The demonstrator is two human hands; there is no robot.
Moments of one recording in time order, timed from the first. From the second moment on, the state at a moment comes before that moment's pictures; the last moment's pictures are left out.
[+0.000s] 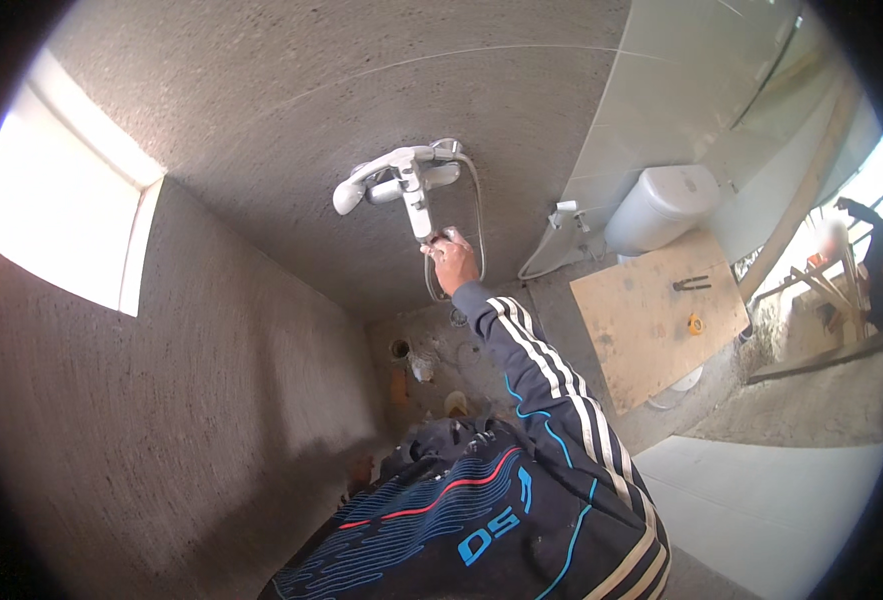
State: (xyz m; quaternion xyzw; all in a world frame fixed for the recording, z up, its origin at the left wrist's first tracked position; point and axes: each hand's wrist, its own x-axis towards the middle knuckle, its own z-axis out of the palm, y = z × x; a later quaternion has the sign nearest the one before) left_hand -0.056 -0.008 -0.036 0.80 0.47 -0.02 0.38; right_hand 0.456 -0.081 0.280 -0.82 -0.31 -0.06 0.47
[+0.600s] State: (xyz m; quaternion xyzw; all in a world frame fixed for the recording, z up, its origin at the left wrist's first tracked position) left_hand -0.092 0.023 0.573 0.92 0.33 0.20 0.07; right_hand 0.477 -0.088 0.265 -0.82 -0.38 -0.06 0.42
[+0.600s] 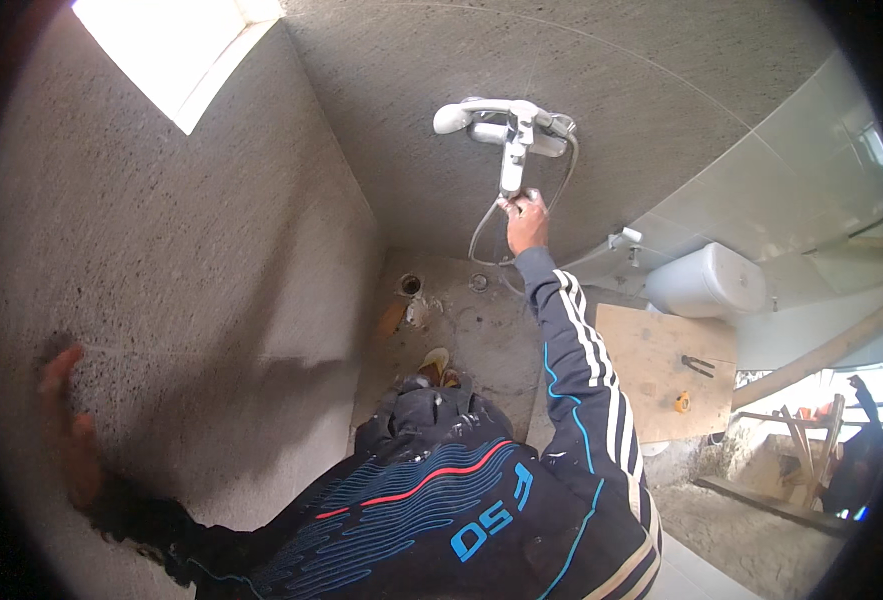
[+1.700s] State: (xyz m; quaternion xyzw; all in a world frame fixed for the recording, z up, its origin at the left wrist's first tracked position) left_hand -0.131 0.036 0.600 0.92 0.31 0.21 0.08; right_hand 0.499 -0.083 0.251 -0.82 -0.39 -0.12 0.40
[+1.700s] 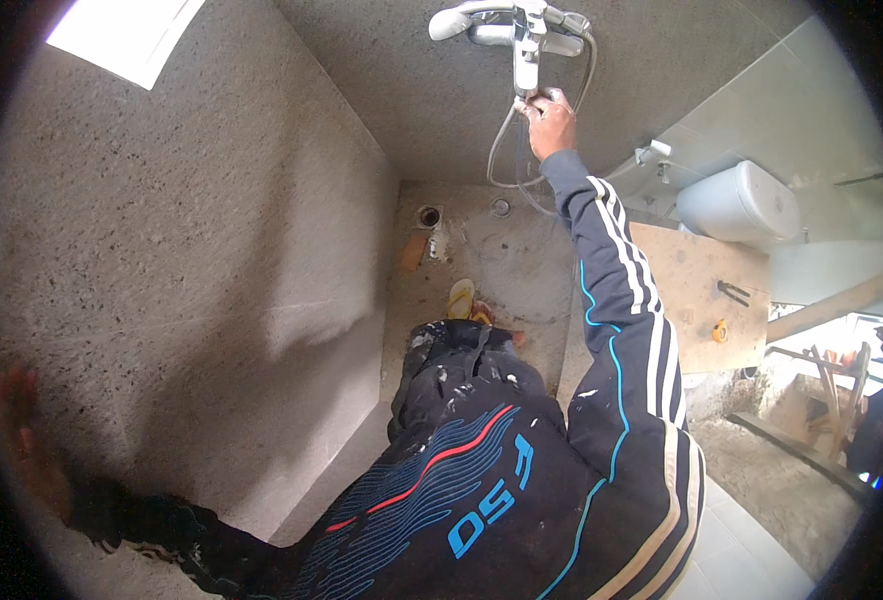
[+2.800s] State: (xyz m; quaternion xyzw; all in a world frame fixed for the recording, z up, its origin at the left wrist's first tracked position) left_hand -0.098 0.030 0.582 0.91 0.34 0.24 0.05; right_hand 0.508 -0.085 0.233 -0.82 -0.37 -0.09 0.42
